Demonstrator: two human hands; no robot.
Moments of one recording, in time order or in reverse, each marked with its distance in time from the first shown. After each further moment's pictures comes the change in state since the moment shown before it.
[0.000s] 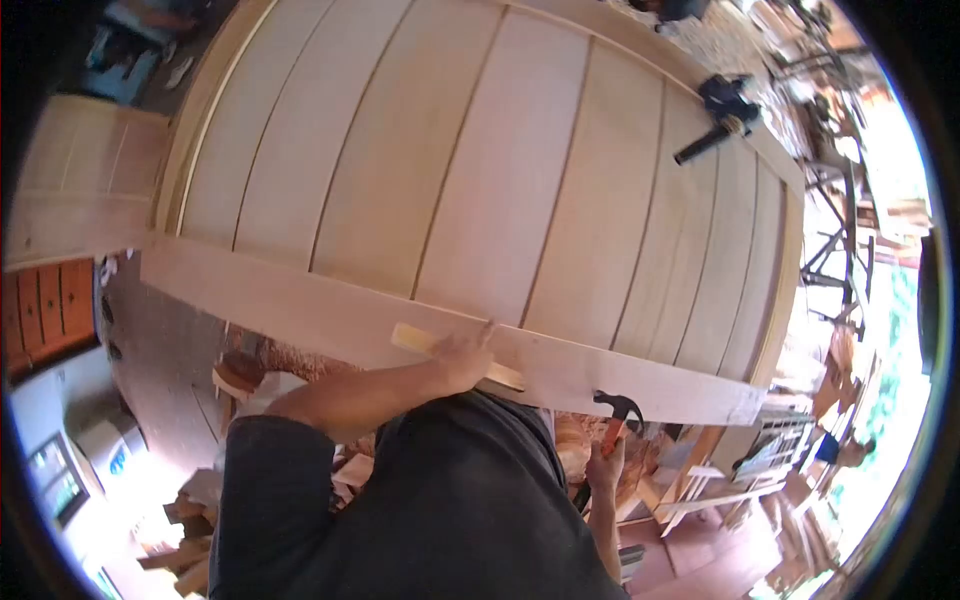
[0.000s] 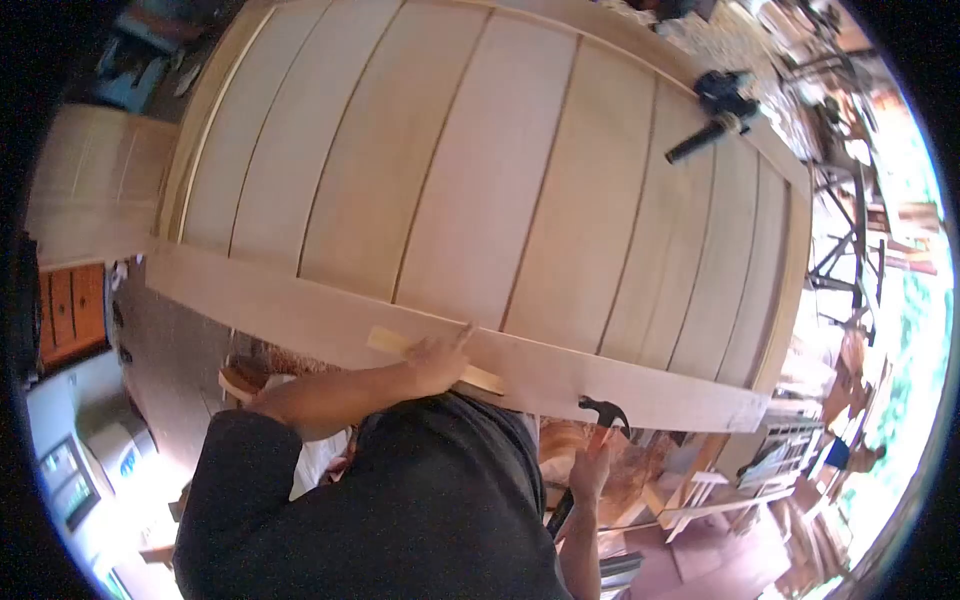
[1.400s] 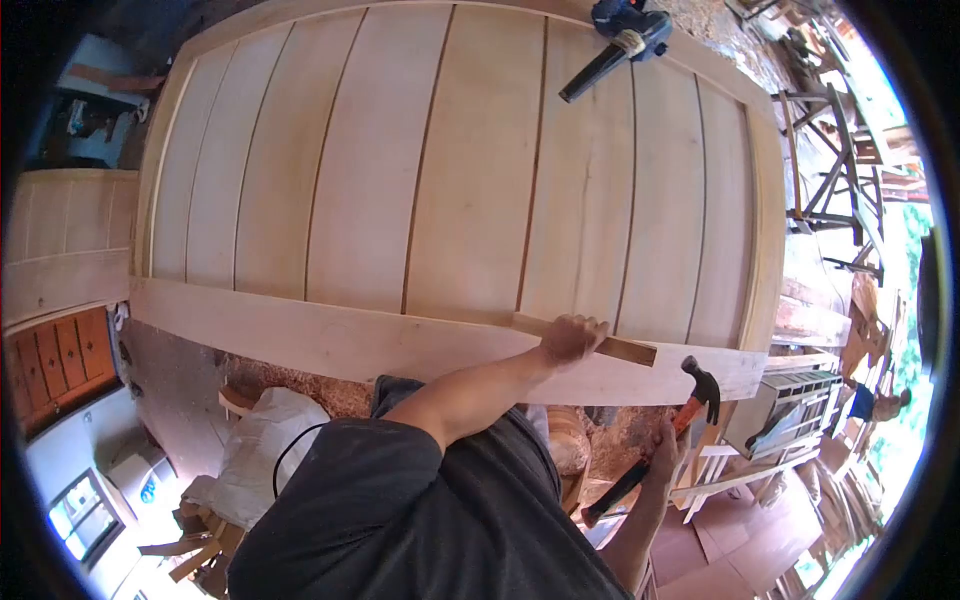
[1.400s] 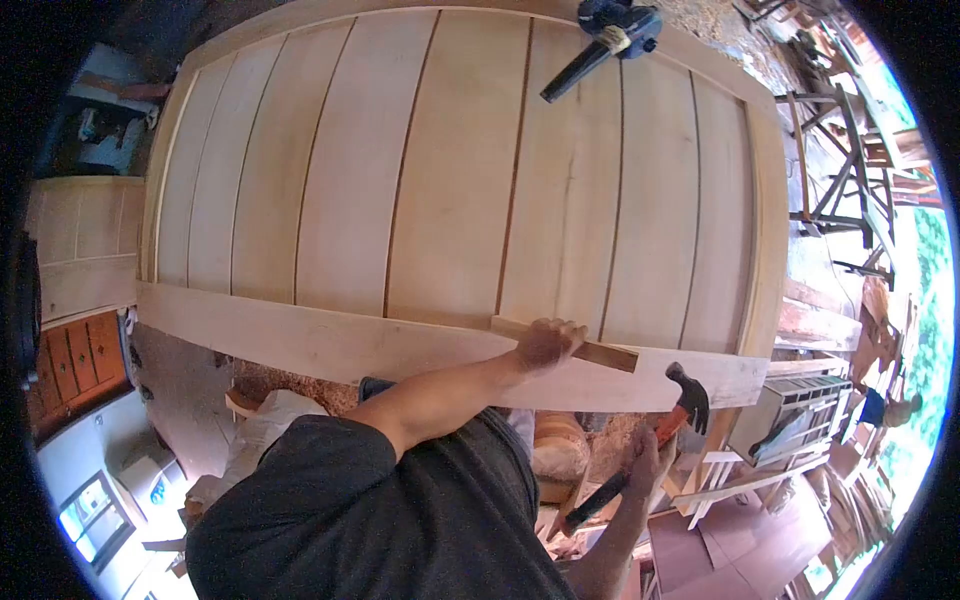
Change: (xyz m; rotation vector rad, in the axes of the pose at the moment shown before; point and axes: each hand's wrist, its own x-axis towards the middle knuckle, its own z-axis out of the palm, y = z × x) left_hand 0.276 0.301 0.052 -0.029 0.530 0.355; right_hand 0.113 0.052 -0.223 0.913 0.134 0.034
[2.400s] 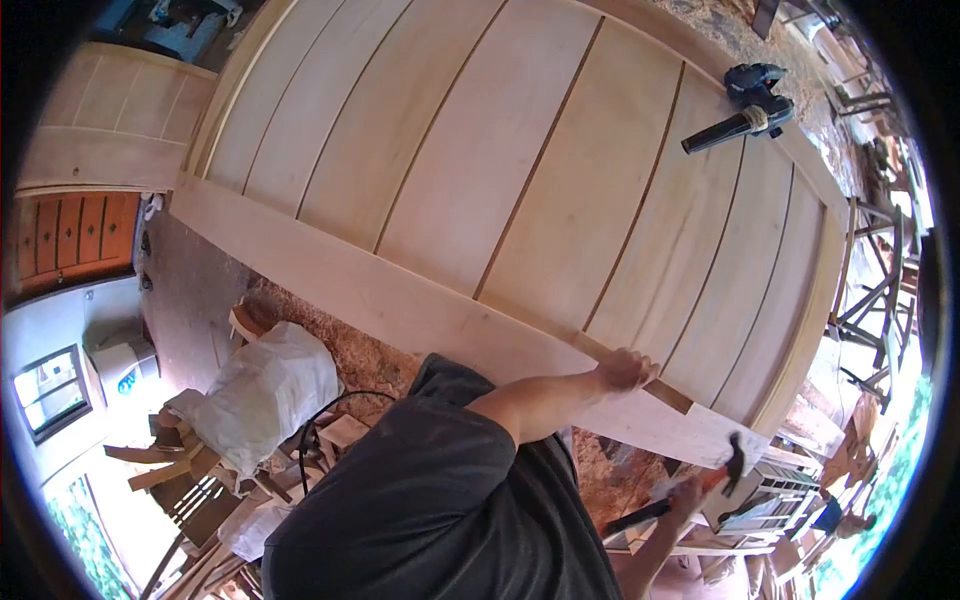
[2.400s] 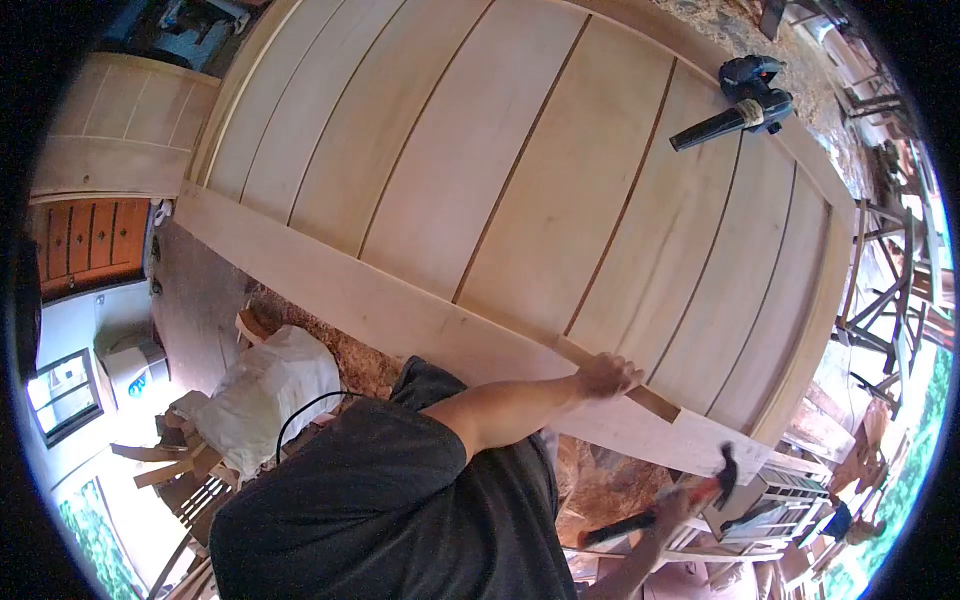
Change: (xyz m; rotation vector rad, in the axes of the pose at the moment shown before) left_hand -0.002 -0.015 0.040 0.006 0.140 0.022; right_hand 0.054 0.035 -0.068 -0.100 -0.038 0.025
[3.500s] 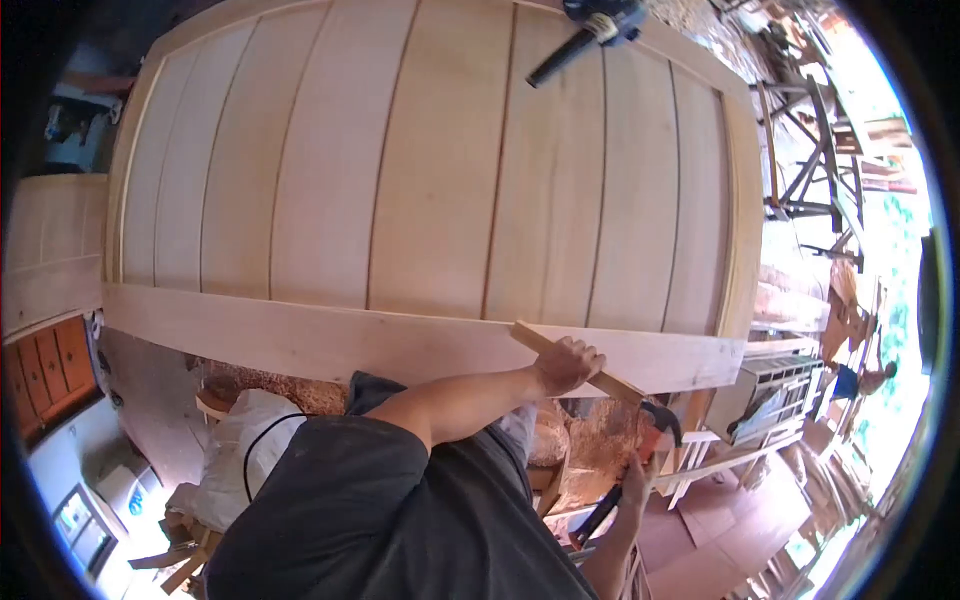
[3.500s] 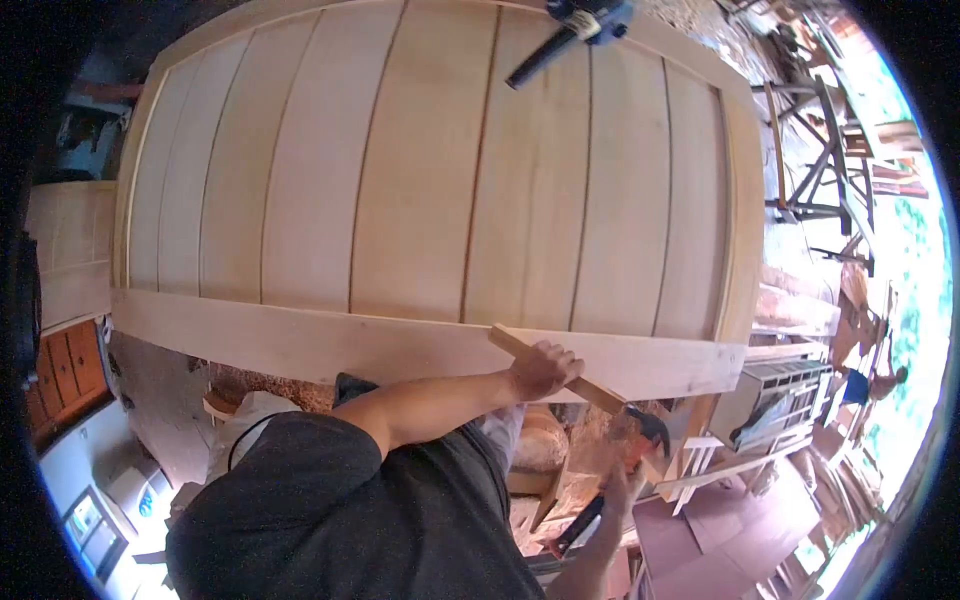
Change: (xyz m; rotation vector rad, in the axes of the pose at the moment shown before) left_hand 0.000 0.073 -0.013 -0.074 -0.104 0.236; right_hand -0.088 0.014 -0.011 -0.183 0.151 0.161
